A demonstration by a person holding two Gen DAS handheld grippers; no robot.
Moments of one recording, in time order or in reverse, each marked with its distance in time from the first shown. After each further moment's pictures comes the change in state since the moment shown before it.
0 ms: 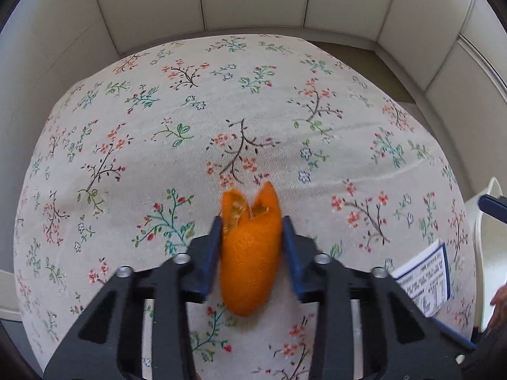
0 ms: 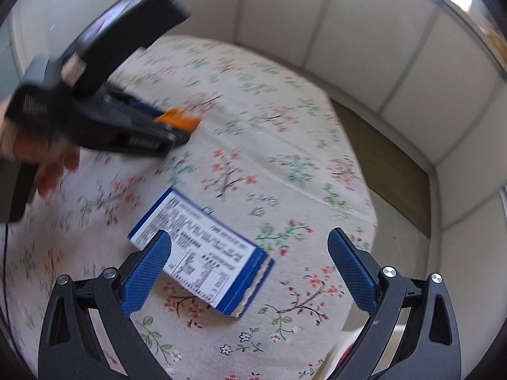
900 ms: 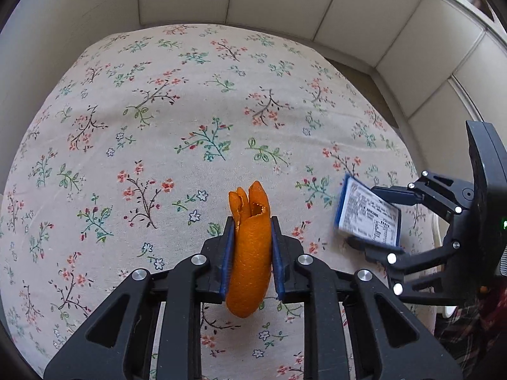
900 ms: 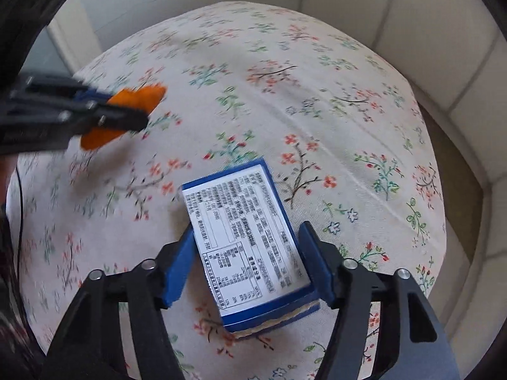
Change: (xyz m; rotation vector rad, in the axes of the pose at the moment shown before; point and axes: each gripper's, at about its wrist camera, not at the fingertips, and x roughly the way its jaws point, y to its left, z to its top) left arm -0.068 0.040 -0.076 -0.212 -0.024 -0.136; right arm 0.043 0.004 0.022 -0.011 0.105 0.230
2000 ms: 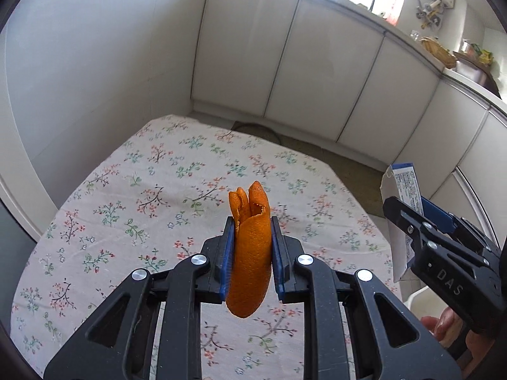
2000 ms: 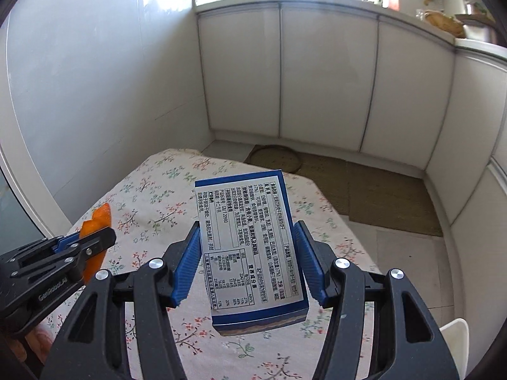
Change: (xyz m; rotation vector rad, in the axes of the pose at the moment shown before) left arm -0.107 -0.019 0.006 -0.154 -0.415 0.109; right arm -0.131 0.012 0.045 0.354 -0.496 -0.258
